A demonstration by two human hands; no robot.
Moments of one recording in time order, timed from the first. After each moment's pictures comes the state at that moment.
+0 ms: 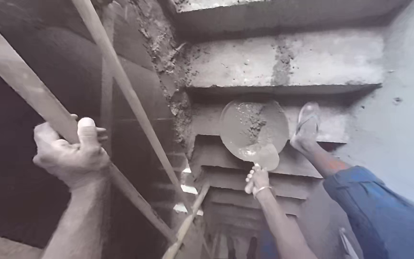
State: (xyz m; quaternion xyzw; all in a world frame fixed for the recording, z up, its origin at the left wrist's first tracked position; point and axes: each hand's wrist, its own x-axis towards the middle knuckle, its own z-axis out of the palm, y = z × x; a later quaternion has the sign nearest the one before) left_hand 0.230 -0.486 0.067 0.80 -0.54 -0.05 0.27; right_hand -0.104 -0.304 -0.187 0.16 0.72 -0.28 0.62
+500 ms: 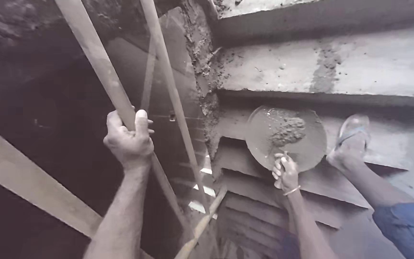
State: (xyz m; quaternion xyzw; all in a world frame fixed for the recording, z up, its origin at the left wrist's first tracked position) left_hand 0.217 -0.489 0.075 0.77 -0.56 -0.01 0.29; right_hand -0.114 -0.335 -0.226 -0.07 0.51 -0.53 0.67
